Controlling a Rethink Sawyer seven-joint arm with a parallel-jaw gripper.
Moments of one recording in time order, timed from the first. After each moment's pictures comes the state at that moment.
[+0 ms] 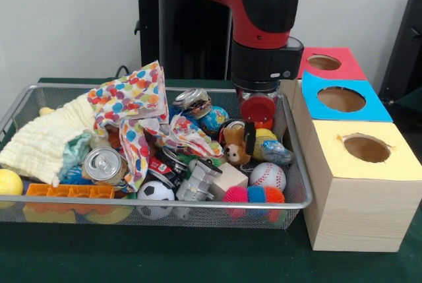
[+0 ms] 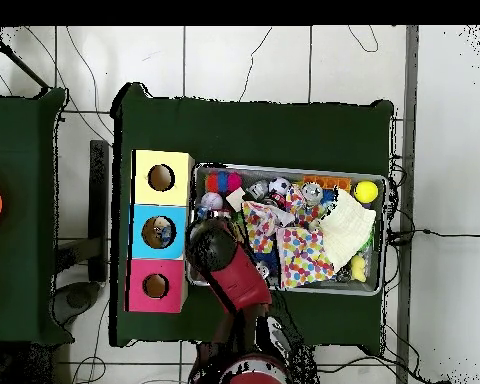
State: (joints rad) arm -0.01 -0.52 -0.08 1.99 0.92 0.04 2.35
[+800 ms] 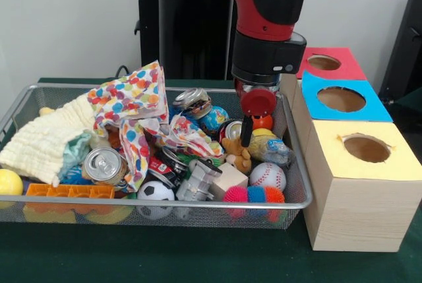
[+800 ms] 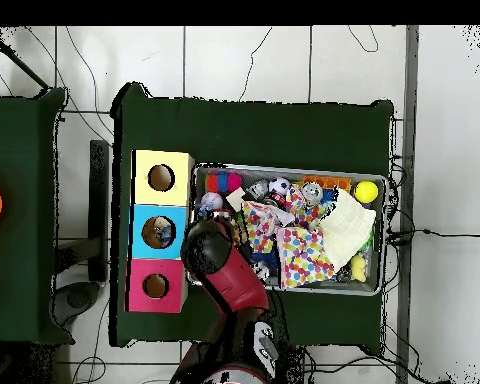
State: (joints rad) arm 0.06 -0.51 -0.16 1.96 0.92 0.05 2.35
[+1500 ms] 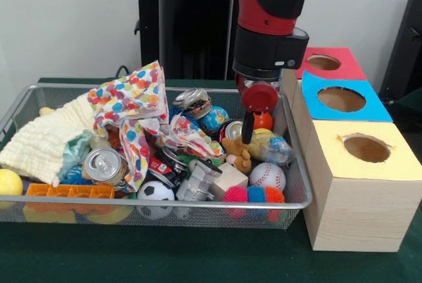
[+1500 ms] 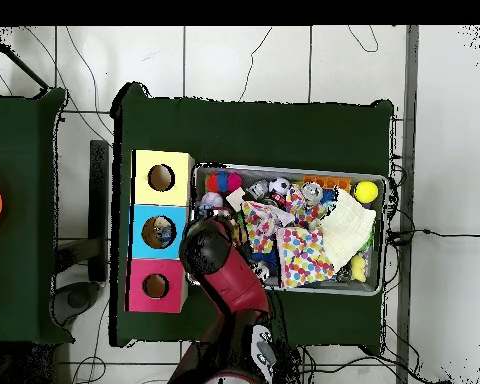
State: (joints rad) arm 0.07 -0.53 -0.17 1.96 0.94 0.06 2.35
